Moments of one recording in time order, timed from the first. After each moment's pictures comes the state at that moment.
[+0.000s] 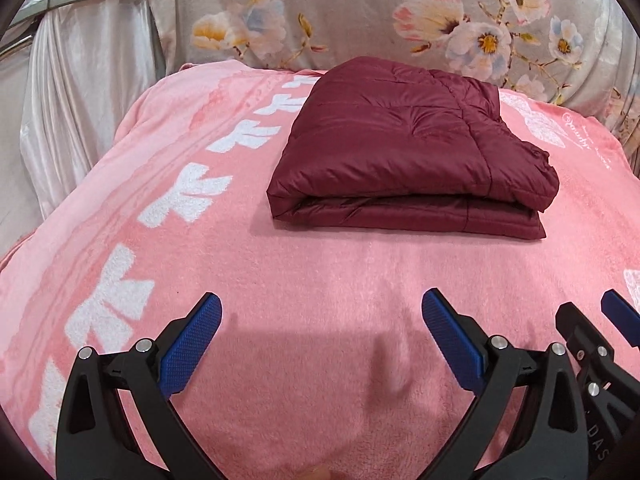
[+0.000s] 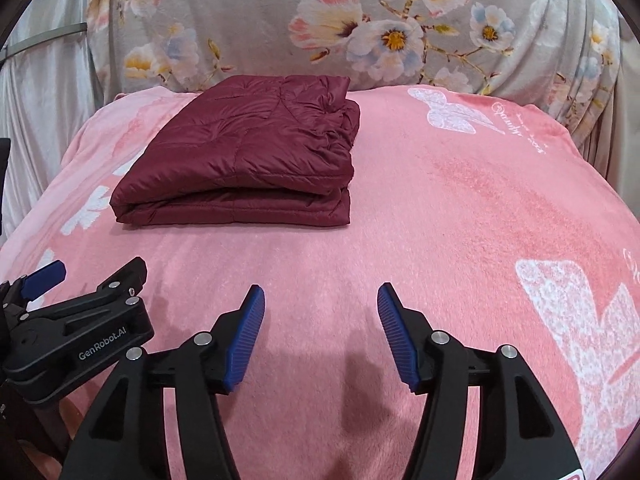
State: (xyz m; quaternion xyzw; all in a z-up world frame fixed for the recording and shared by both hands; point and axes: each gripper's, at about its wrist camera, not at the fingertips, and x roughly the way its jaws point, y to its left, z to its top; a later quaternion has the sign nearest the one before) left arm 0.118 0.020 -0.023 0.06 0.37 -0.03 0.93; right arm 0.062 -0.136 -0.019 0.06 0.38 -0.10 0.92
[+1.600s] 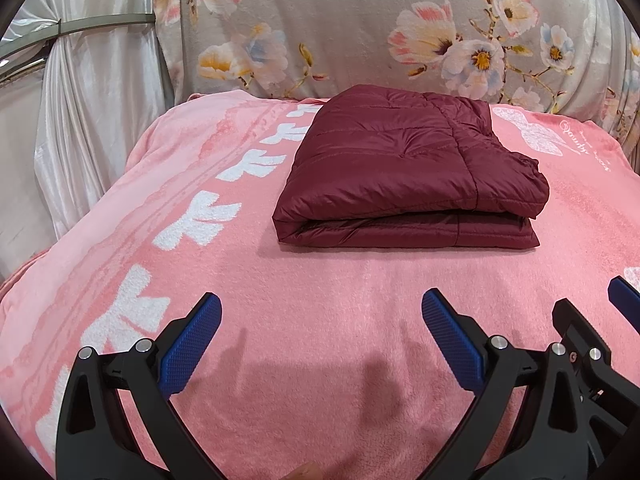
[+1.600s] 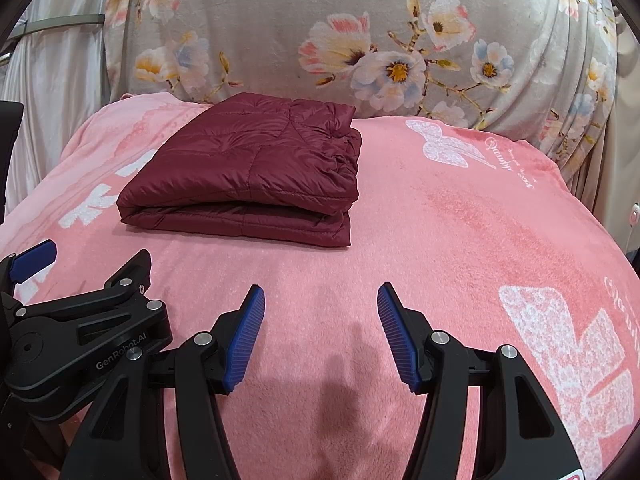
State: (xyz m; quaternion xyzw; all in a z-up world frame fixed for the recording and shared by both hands) left arm 0.101 0.014 -0.014 0.08 0.32 -0.02 0.94; right arm 0.054 -0.118 -0.009 0.01 0.34 -0.11 0.94
